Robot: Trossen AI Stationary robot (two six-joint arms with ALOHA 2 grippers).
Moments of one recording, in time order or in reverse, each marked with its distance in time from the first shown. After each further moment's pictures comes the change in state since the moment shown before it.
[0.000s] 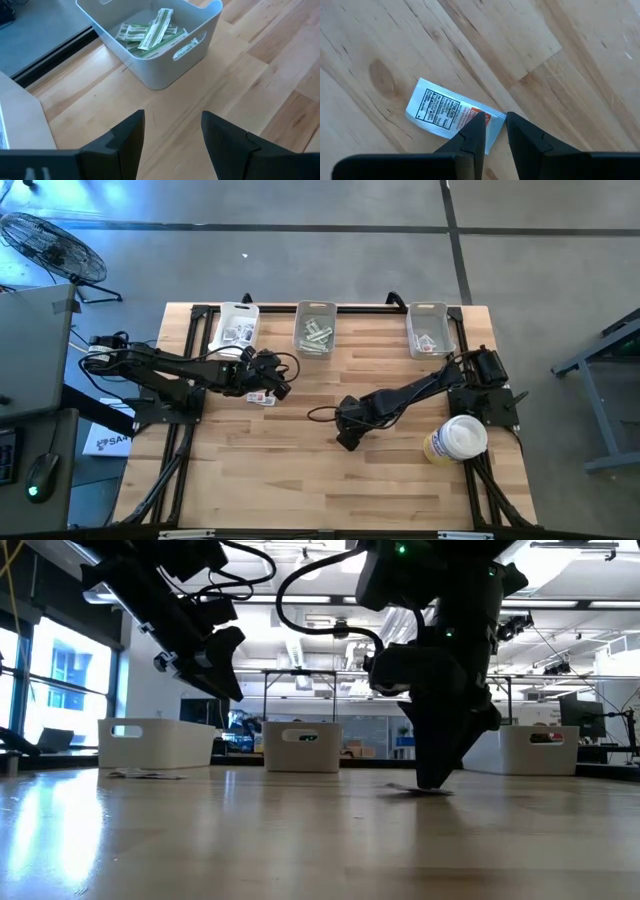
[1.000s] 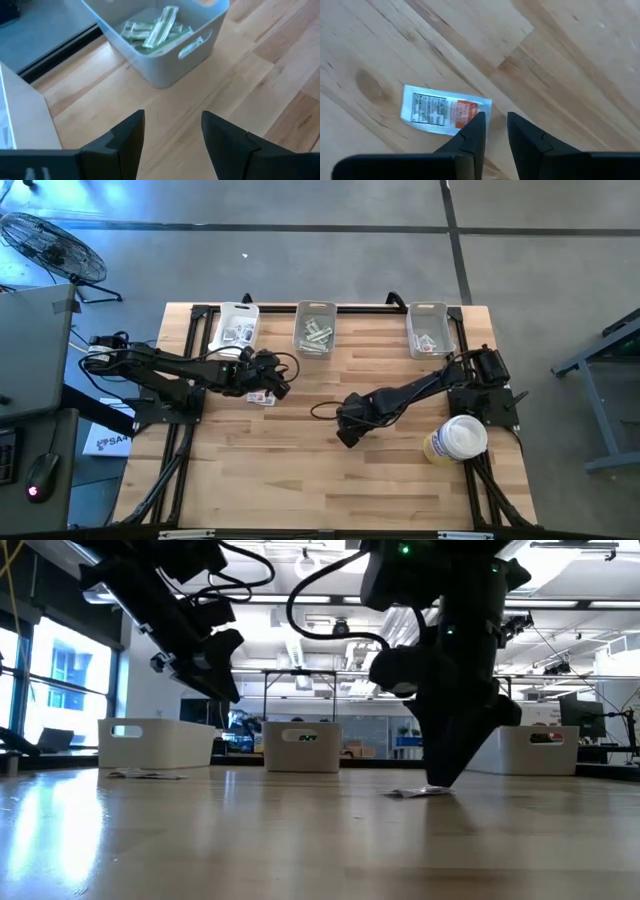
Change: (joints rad) left arm 0.000 0.000 0.000 -0.021 -0.012 -0.025; right arm -0.001 -0.027 -0.002 -0.064 -0.002 0.159
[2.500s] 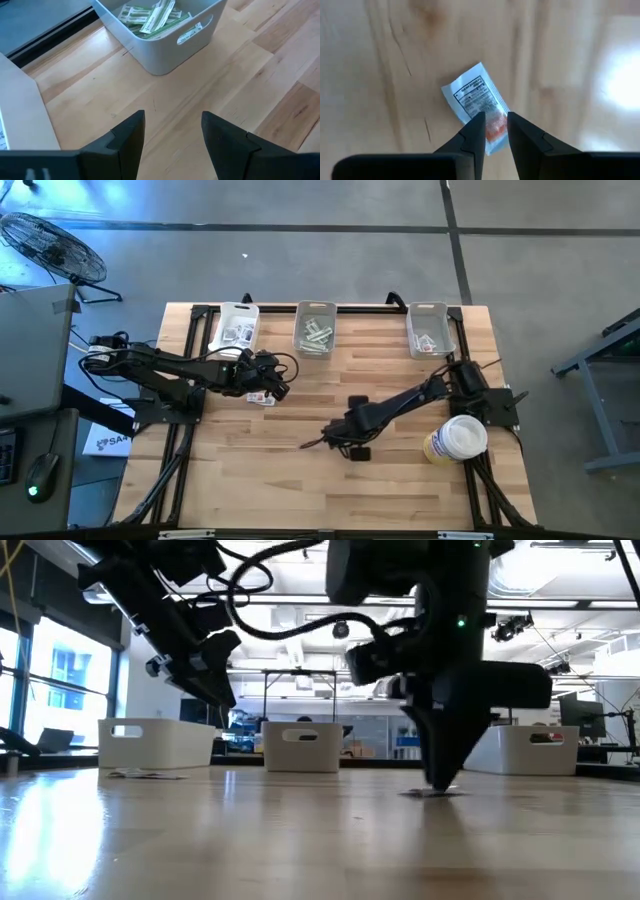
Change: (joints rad) left arm 0.000 0.000 0.000 -0.043 0.043 -0.065; right arm 0.077 0.177 0.279 -0.300 0.118 -0.766
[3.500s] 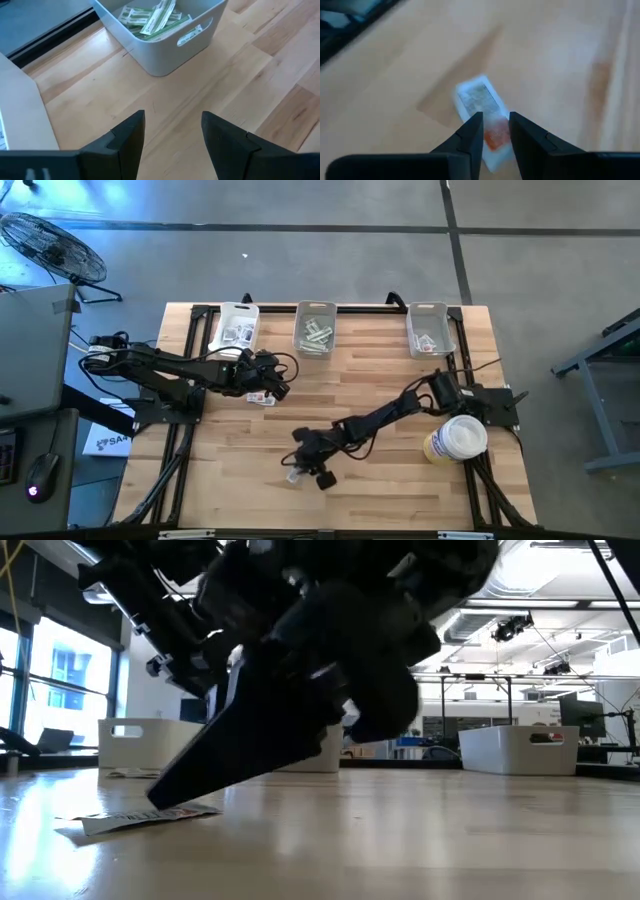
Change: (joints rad) left arm 0.000 0.000 0.000 0.007 -0.004 -0.004; right arm 0.013 0.229 0.004 1.112 -0.396 -0.371
